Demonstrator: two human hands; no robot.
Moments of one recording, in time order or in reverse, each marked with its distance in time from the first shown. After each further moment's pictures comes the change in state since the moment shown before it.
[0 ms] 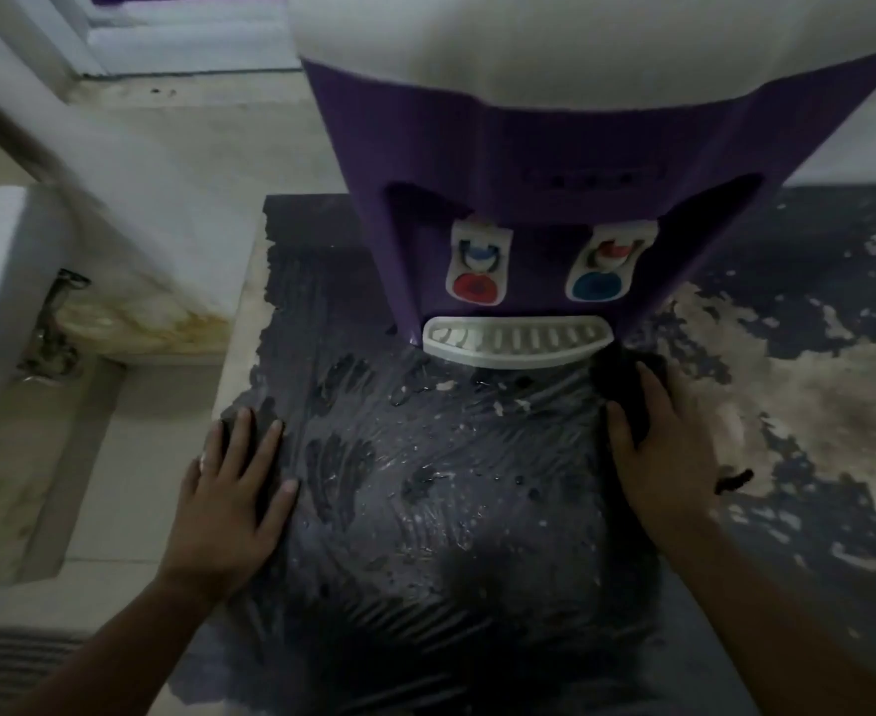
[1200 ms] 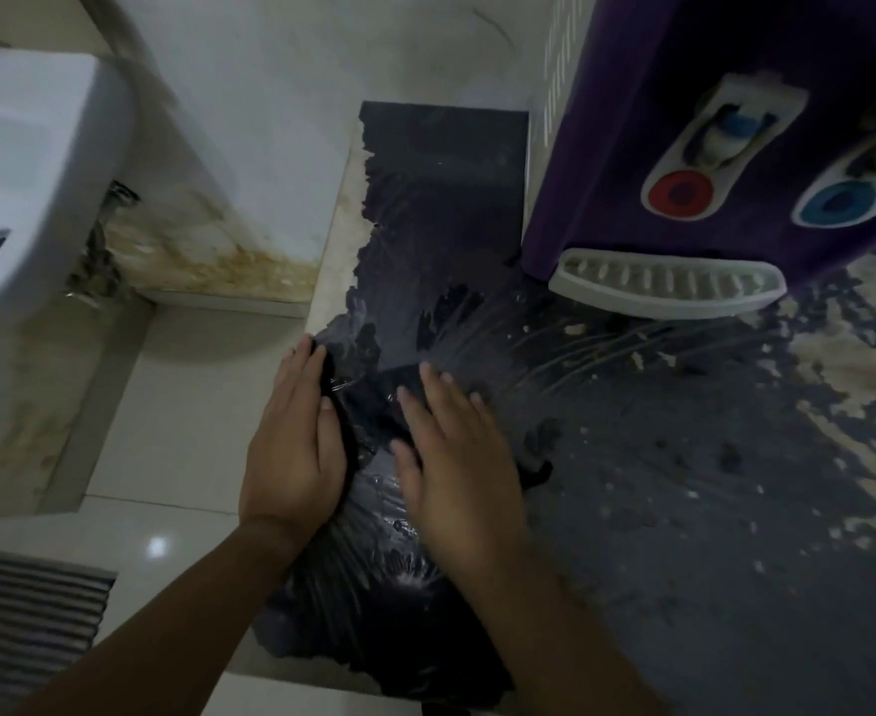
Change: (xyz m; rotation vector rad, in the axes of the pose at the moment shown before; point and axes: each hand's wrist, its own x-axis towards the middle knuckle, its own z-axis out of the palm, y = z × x) left_hand -0.002 -0.027 0.024 -0.480 0.325 -0.038; right_hand -0.144 -0.208 0.142 -0.058 -0.174 -0.605
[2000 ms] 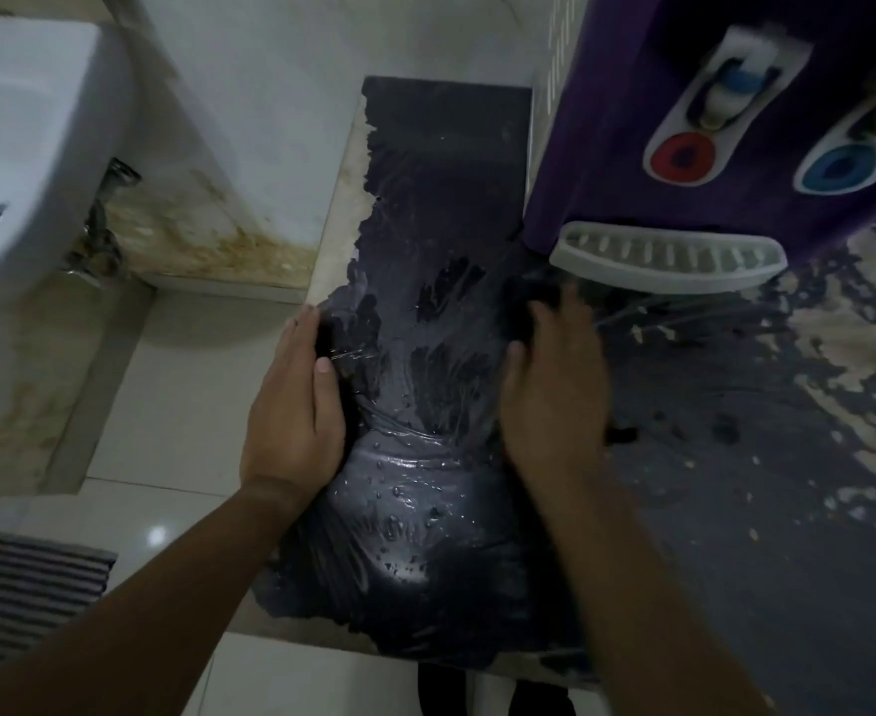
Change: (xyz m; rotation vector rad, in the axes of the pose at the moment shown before) left_hand -0.001 0.000 0.003 -0.063 0.051 -0.038; right_hand 0.025 0.061 -0.025 0.010 0.255 0.368
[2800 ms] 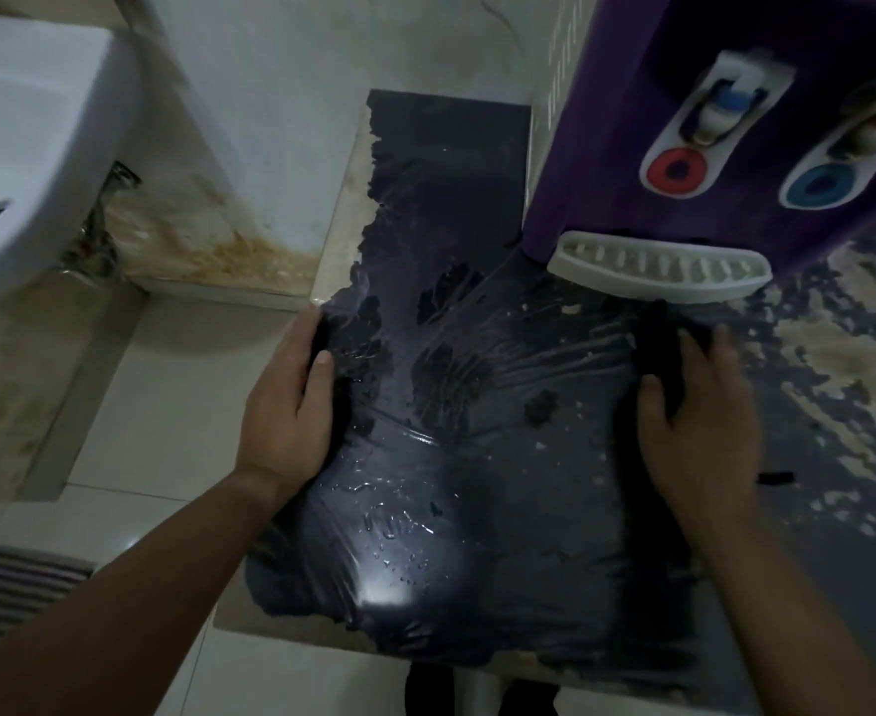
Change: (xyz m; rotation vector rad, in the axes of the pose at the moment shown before) left_hand 0.007 -0.006 -0.008 -0.233 -0.038 -0.086; right_hand 0.001 0.105 -0.056 -0.127 -0.044 0.120
